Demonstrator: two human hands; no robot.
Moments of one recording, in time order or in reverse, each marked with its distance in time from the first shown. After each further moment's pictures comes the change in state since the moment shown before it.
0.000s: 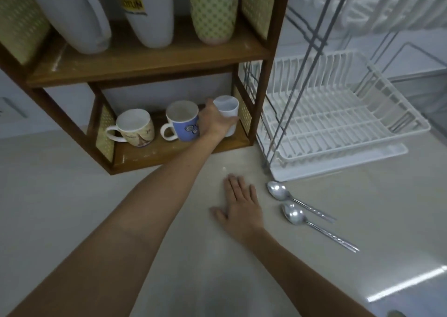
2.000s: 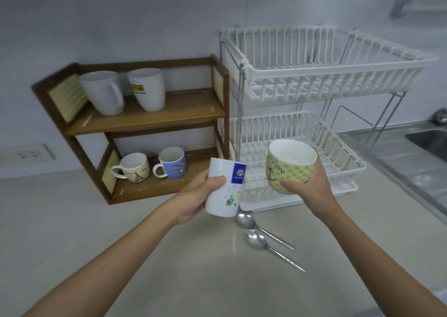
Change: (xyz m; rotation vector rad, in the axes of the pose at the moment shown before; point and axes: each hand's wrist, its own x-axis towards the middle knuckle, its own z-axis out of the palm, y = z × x) left_hand -0.186 0.054 -0.071 -0.736 -0.726 0.003; right_hand -0.060 0.140 -0.233 1.103 0.504 -0.161
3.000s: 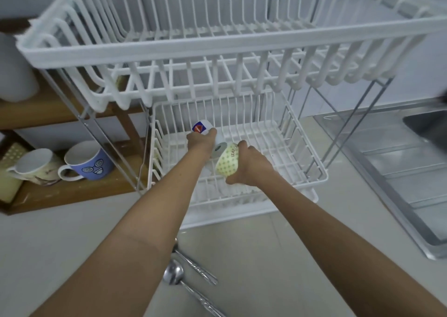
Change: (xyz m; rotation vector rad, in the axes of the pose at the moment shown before) left_hand 0.345 -0.041 0.080 0.160 0.863 -0.273; right_hand 0.161 0.139 -0.066 -1.005 -0.519 0.326
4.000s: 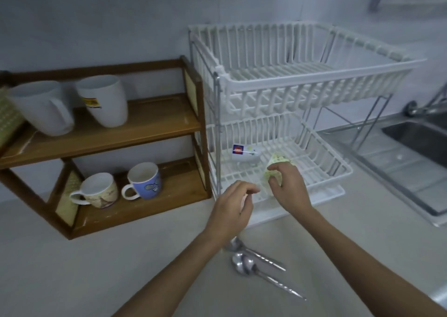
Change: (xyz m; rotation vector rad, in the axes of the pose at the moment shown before) left_hand -0.120 -0.088 -0.187 0.244 -0.371 1.320; right_hand -0.095 -0.082 0.041 0.253 0.694 -0.053
